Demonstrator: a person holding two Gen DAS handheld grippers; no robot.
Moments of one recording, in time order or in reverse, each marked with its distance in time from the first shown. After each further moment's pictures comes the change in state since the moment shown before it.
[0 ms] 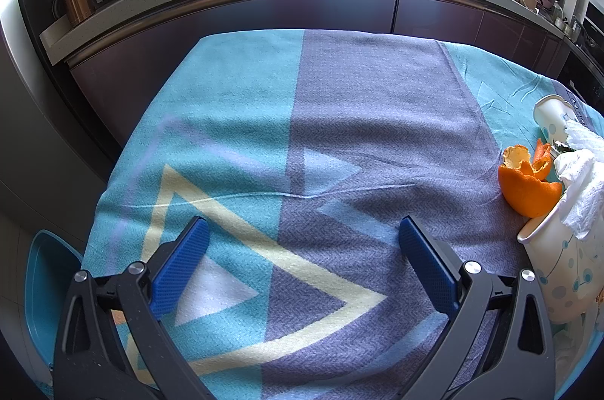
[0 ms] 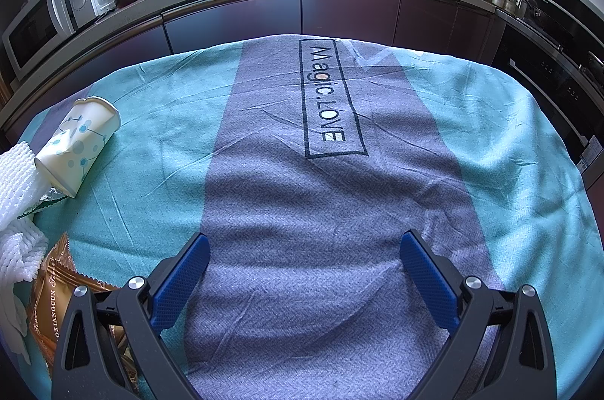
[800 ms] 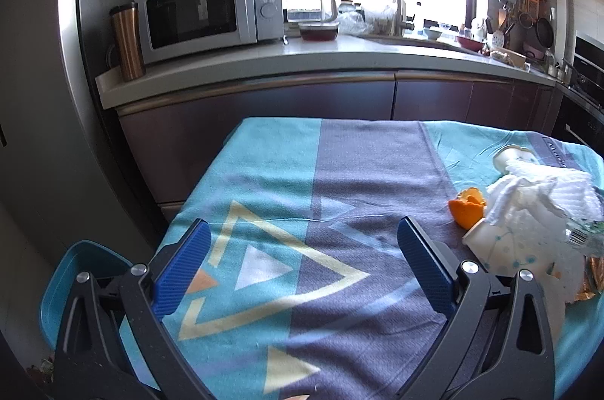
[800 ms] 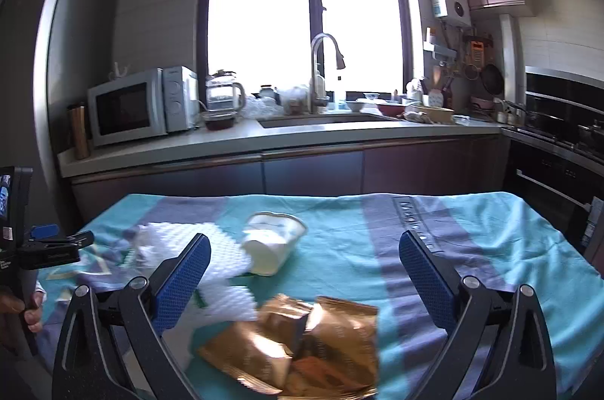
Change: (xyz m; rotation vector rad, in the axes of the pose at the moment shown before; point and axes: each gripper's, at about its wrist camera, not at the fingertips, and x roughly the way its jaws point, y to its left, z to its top) left arm -0.111 0.004 -0.045 -0.028 -0.366 0.057; right arm -0.165 0.147 -0.073 -0.057 -0.614 0.147
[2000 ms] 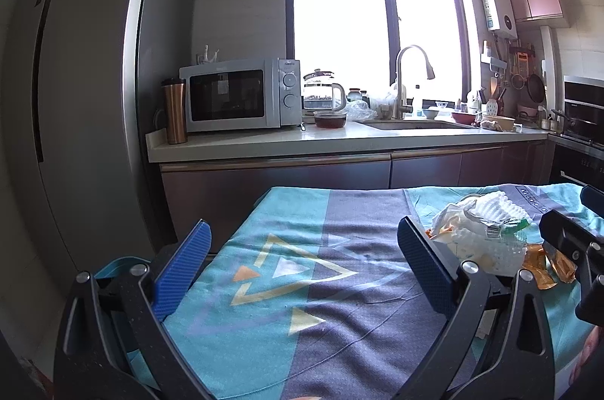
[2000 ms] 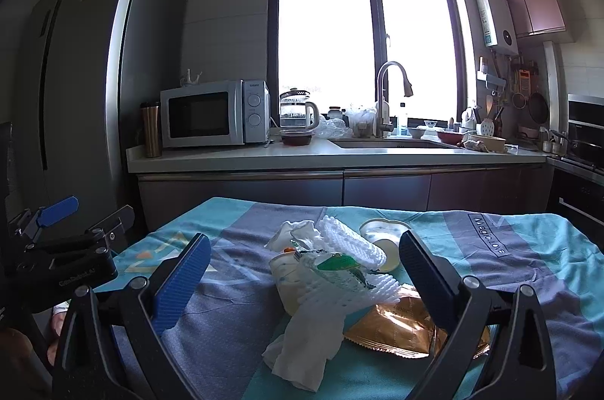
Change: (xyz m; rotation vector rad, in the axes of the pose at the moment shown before) left arm -0.145 0.016 -0.044 -0.039 -0.330 0.043; right arm -0.048 0.097 -0.020 -0.075 -0.078 0.127
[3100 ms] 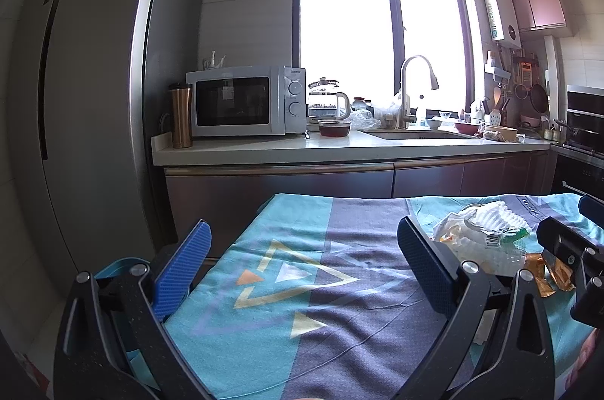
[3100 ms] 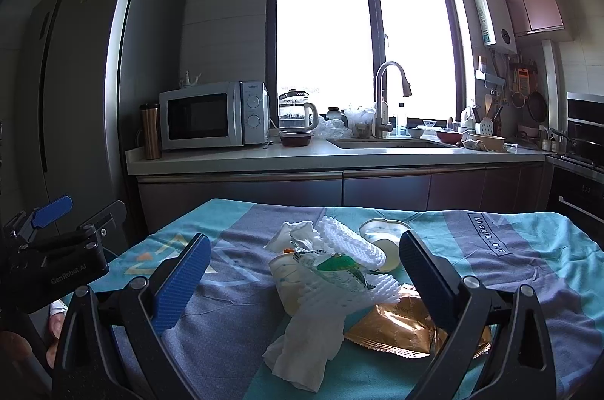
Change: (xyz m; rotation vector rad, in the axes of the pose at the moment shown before) left arm -0.002 0.006 -0.002 -0.018 -0.028 0.010; right arm -0.001 0.002 -0.002 0.007 -0.001 -0.002
